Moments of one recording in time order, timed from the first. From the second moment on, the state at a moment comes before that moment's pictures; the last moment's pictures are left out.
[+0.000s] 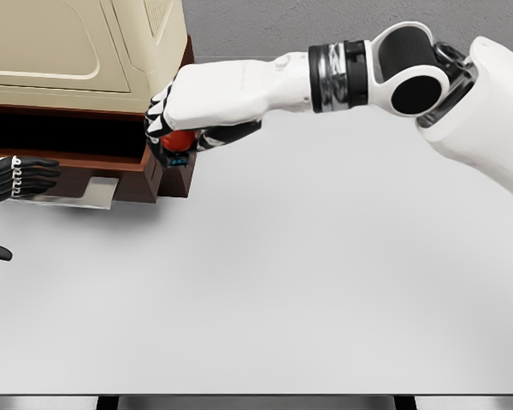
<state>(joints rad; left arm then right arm) -0.52 1.54 -0.85 -1.77 1.15 -0.15 -0.61 -1.23 -0.44 1.01 -1.57 0.03 -0.45 0.61</state>
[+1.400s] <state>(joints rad) -0.51 1.53 -0.84 -1.77 1.15 -0.15 -0.61 -1.33 -0.16 1.06 -1.24 0.04 -0.43 0.61</state>
